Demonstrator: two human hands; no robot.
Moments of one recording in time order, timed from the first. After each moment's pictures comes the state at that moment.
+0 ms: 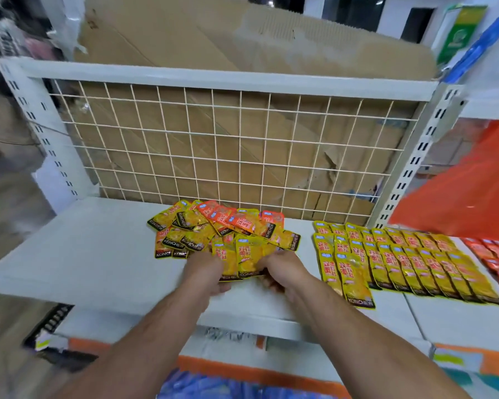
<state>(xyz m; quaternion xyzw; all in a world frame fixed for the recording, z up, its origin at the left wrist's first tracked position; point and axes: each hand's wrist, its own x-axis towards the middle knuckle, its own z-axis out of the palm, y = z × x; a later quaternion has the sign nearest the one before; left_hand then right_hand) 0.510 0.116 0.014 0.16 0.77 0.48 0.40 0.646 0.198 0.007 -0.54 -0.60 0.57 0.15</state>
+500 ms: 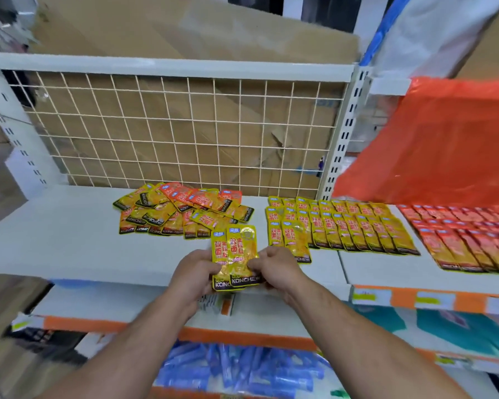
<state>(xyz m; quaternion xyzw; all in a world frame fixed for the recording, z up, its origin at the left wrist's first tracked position) 0.641 0.055 0.029 0.21 0.68 0.53 0.46 0.769 0.152 0.000 -0.51 -0.59 0.58 0.23</state>
